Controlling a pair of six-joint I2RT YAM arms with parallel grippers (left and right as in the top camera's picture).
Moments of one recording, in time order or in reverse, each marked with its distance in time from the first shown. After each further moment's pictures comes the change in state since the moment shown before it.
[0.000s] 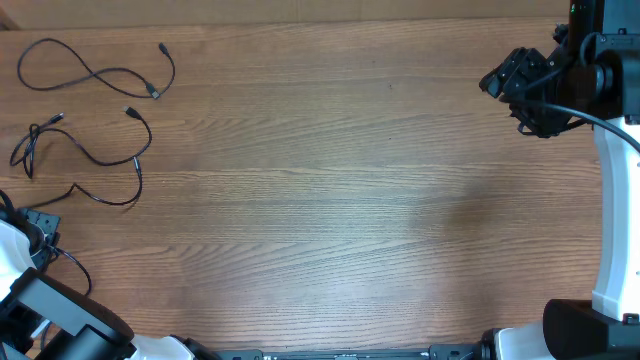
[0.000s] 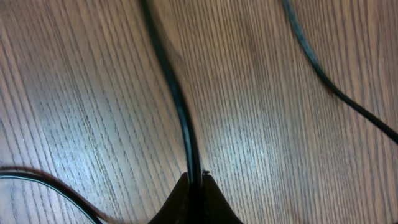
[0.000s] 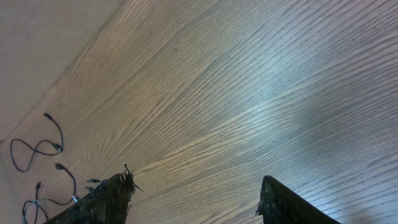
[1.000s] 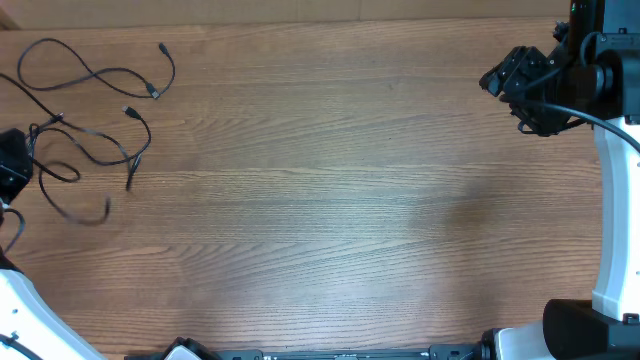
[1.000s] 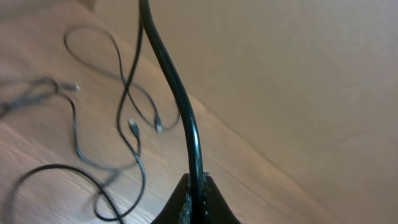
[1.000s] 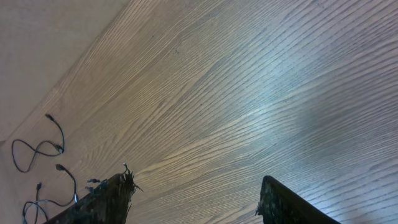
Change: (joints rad) left arm 0.004 -0.459 0.228 -0.039 0.836 0.160; right arm 0.000 0.000 0.000 0.011 0.000 -0.003
